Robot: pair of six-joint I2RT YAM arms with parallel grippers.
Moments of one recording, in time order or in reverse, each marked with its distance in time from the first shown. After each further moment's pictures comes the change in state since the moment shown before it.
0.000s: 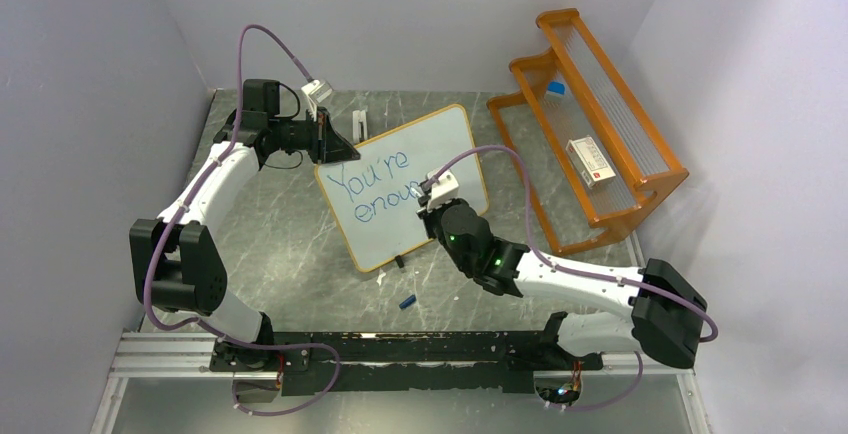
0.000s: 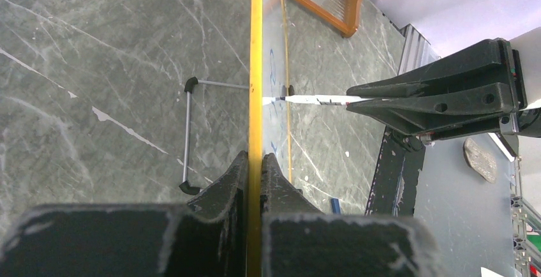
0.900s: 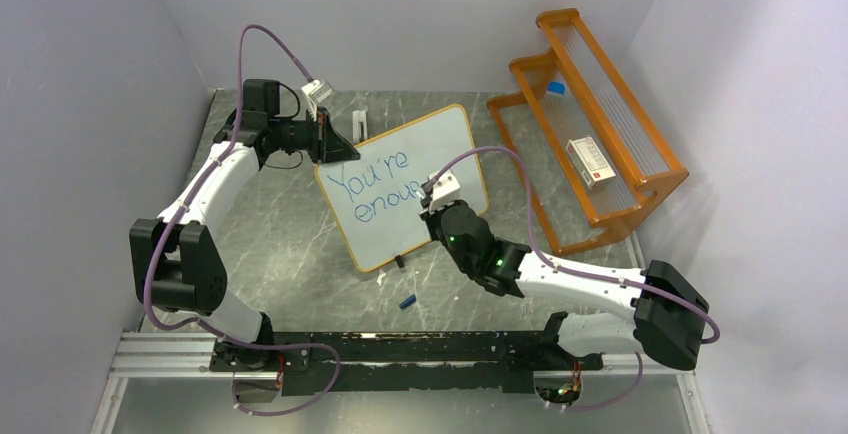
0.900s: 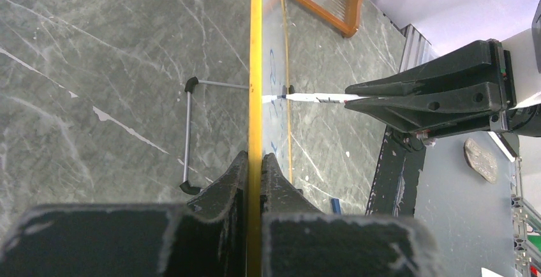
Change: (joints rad) left arm 0.000 0.000 0.000 0.000 -0.001 0.000; right arm -0.003 -0.015 -0.006 -0.066 0.013 0.017
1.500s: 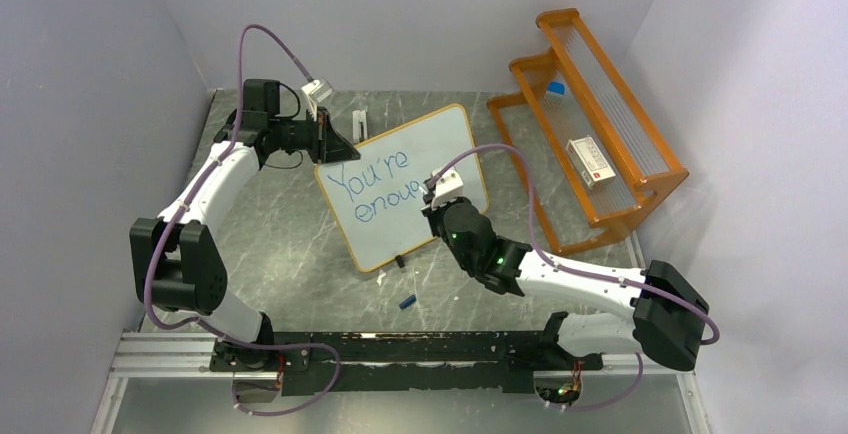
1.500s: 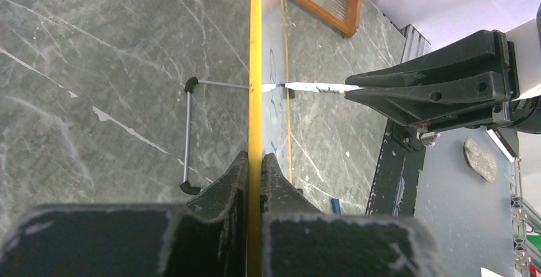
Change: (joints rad) left arm 0.000 0.004 0.002 0.000 -0.001 0.000; right arm -0.019 0.000 0.000 0.029 0.011 -0.010
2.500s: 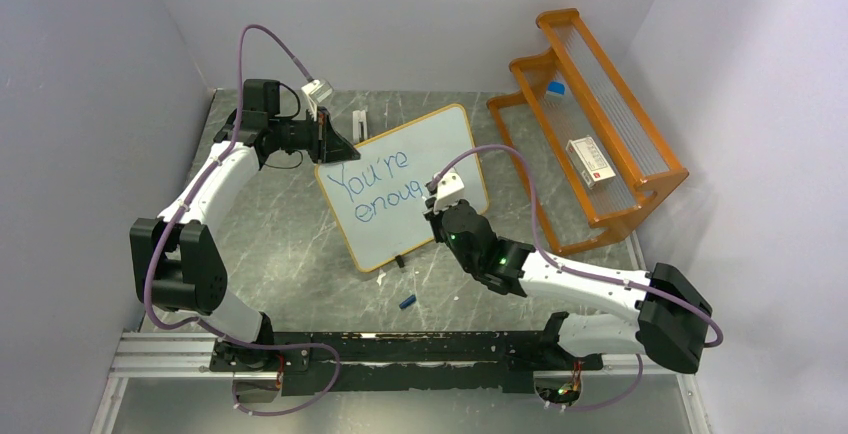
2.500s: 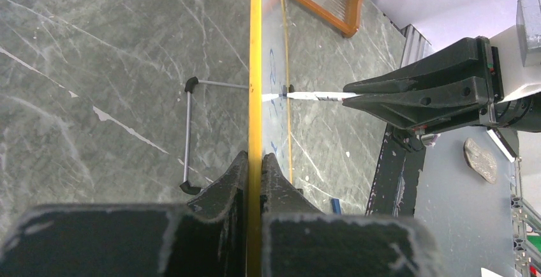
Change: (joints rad) left arm -0.002 0.000 0.000 0.000 0.000 0.000; right arm 0.000 -0.020 0.000 -0.112 -0.017 0.062
